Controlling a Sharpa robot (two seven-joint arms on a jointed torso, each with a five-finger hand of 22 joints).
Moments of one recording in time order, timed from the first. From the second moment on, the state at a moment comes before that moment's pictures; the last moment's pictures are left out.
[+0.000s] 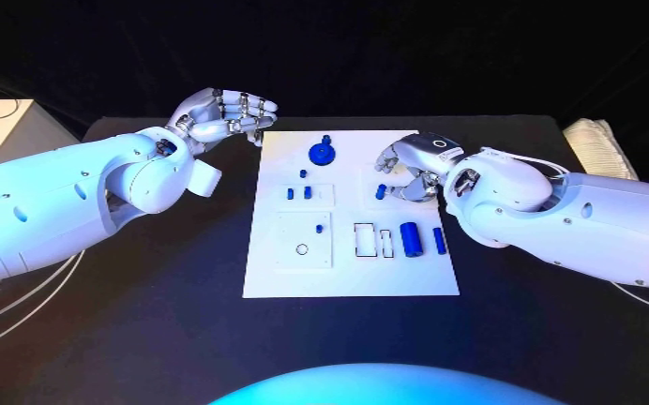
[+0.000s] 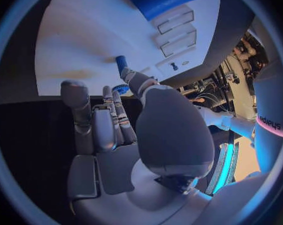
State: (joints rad) left arm 1.25 -0.86 -0.03 1.40 -0.29 -0.11 0.34; left_hand 1.37 -0.21 0.55 0.01 0.22 0.83 0.20 0.25 0.30 0.86 0.15 0.48 0.18 0.96 0.07 1.18 0.51 0.17 0.82 0.17 1.00 0.61; right arm 1.26 -0.89 -0.16 1.66 -1.68 -0.34 -0.28; right_hand 1.34 -0.24 0.44 0.03 0.16 0.93 0.15 0.16 0.32 0.99 0.10 0.19 0.07 1.46 0.02 1.34 1.11 0.15 1.34 0.11 0.95 0.84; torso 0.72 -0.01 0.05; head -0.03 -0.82
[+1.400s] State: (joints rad) left arm 1.25 -0.86 -0.03 1.40 -0.29 -0.10 0.34; left_hand 1.37 -0.20 0.55 0.01 0.22 0.83 0.20 0.25 0.30 0.85 0.14 0.49 0.18 0.96 0.07 1.18 0.51 0.17 0.82 0.17 1.00 0.61; right arm 1.24 -0.86 -0.16 1.65 -1.69 -0.31 -0.28; right_hand 1.37 -0.19 0.63 0.03 0.08 1.10 0.11 0.25 0.36 1.21 0.08 0.20 0.08 1.47 -0.03 1.38 1.15 0.12 1.42 0.07 1.11 1.04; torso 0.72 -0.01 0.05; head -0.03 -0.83
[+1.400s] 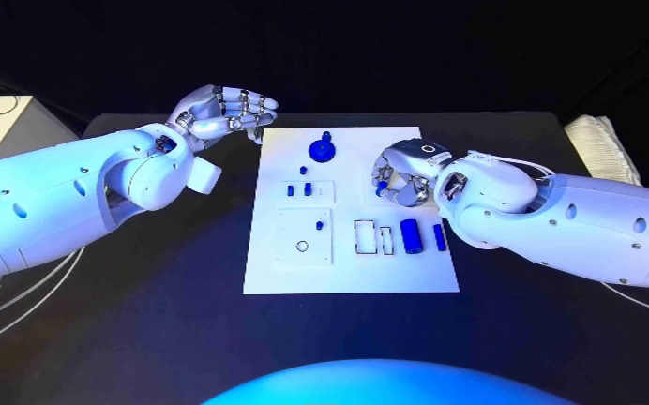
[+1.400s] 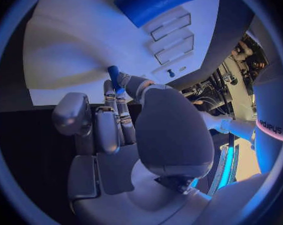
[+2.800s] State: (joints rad) left arm 1.25 -0.86 -0.03 1.40 -0.29 -0.10 0.34; left_hand 1.37 -0.20 0.55 0.01 0.22 0.83 0.20 0.25 0.30 0.85 0.15 0.50 0.18 0.96 0.07 1.18 0.51 0.17 0.82 0.17 1.00 0.61; right arm 1.14 -0.70 -0.15 1.80 -1.68 -0.45 -0.24; right_hand 1.37 -0.19 0.65 0.02 0.07 1.09 0.12 0.26 0.37 1.21 0.09 0.18 0.08 1.47 -0.03 1.38 1.14 0.12 1.42 0.06 1.14 1.06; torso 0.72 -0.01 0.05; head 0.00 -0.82
